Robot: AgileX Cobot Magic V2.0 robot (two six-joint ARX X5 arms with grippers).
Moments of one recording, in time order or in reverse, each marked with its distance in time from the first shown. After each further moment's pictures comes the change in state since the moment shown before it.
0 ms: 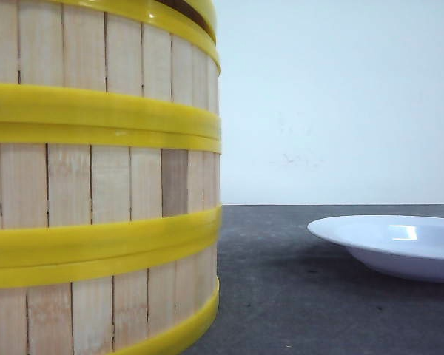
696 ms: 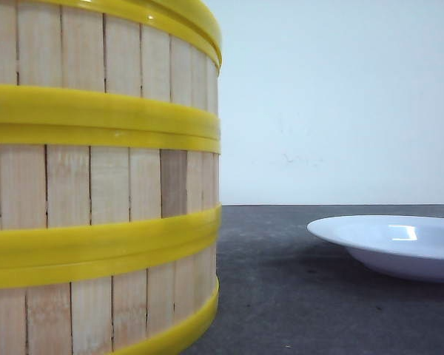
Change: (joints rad) left arm 0.000 0.000 0.000 0.000 0.000 0.000; right arm -0.001 0.037 0.013 -0.005 0.050 0.000
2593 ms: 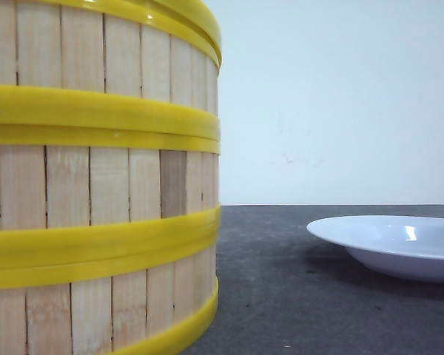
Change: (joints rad) left arm 0.000 -0.130 0.000 -0.072 0.023 0.000; right arm -0.859 -0.921 -0.837 0.105 0.008 0.085
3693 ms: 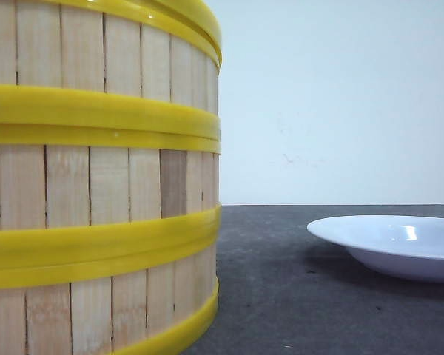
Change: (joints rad) left arm 0.000 0.000 0.000 -0.006 0.000 -0.016; right arm -0.101 -0.096 -0.230 0.115 -0.008 0.031
